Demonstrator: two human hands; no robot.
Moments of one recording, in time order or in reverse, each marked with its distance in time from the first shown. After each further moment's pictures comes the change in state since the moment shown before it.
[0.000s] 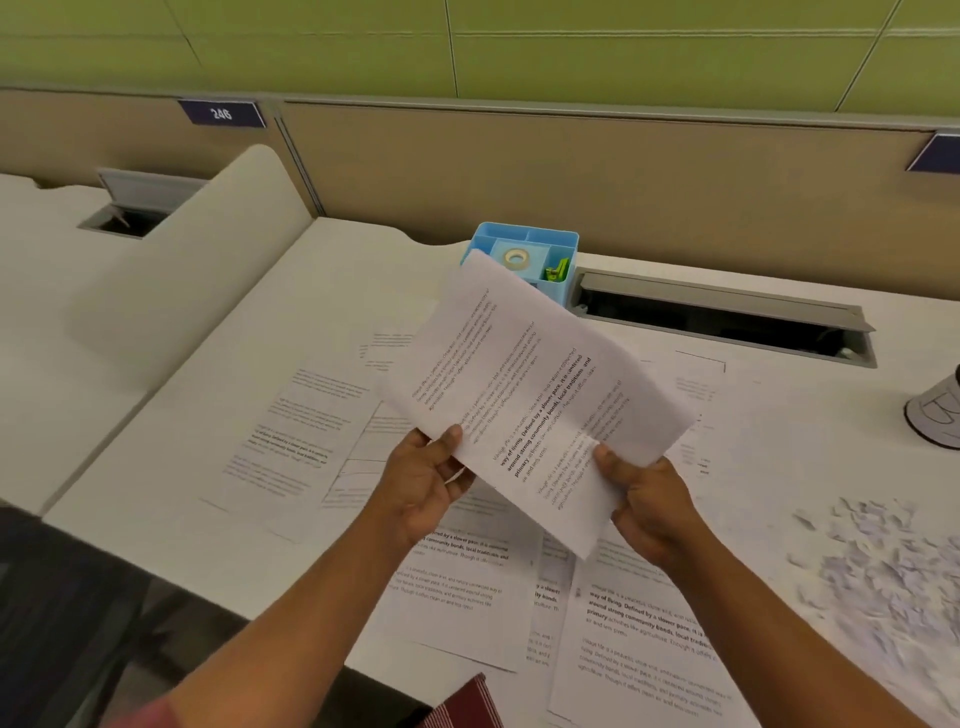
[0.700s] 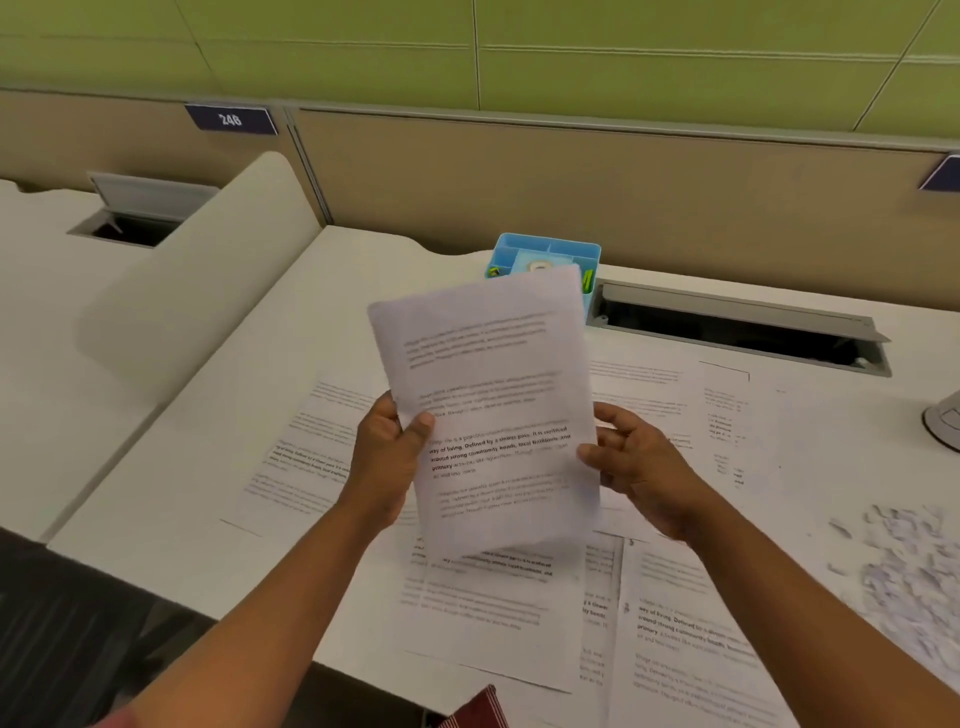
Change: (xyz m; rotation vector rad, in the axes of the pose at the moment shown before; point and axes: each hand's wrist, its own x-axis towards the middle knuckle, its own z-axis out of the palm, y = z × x) left_hand 0.011 0.074 -0.051 0.453 -0.023 0.440; right_hand 0.006 -0.013 0.065 -0.463 -0.268 -0.039
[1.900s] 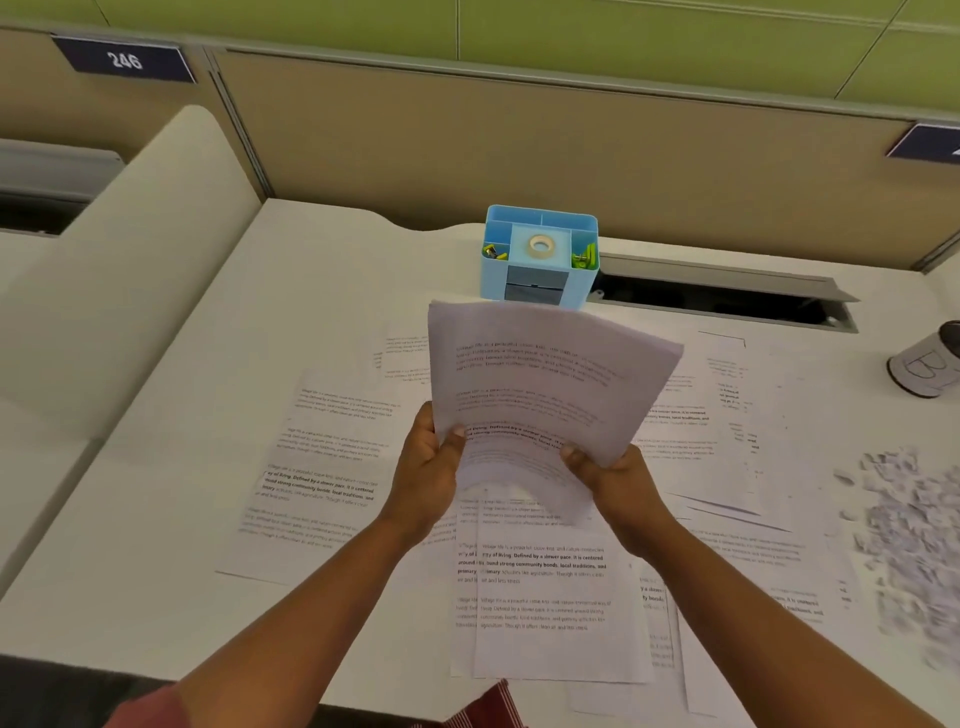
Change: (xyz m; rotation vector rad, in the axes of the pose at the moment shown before) left_hand 0.046 -0.036 -0.044 0.120 -0.286 -0.043; right_hand 0.036 0.057 0.101 -0.156 0.379 -0.105
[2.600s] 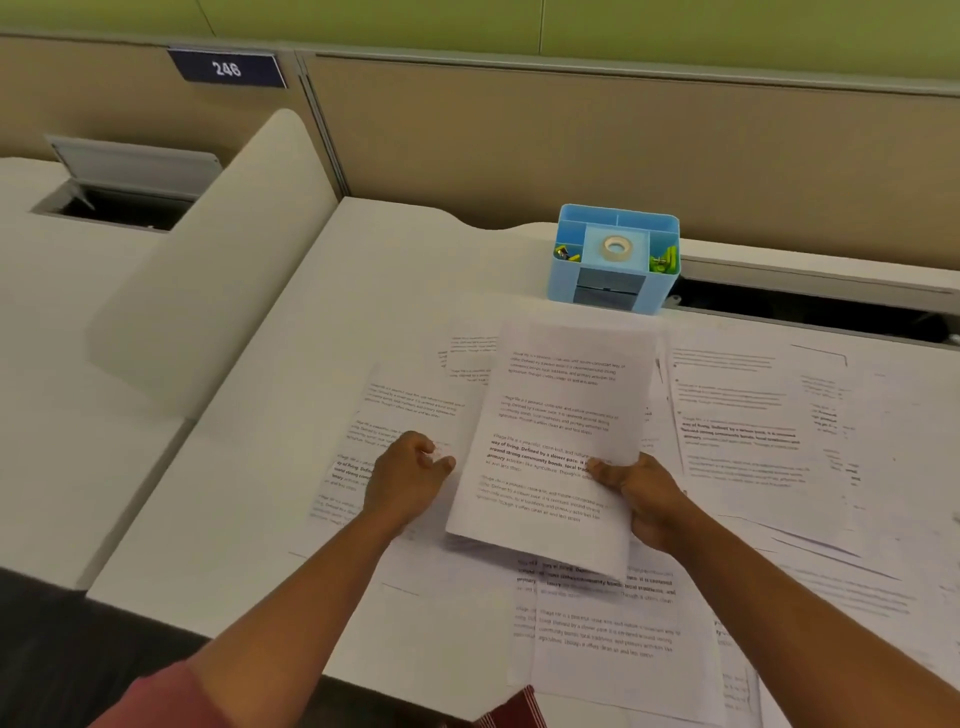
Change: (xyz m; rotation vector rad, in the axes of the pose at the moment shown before) left_hand 0.024 -0.040 -0.104 0.736 0.218 -0.367; right_hand 0.057 0.041 0.029 0.255 -0.089 0.443
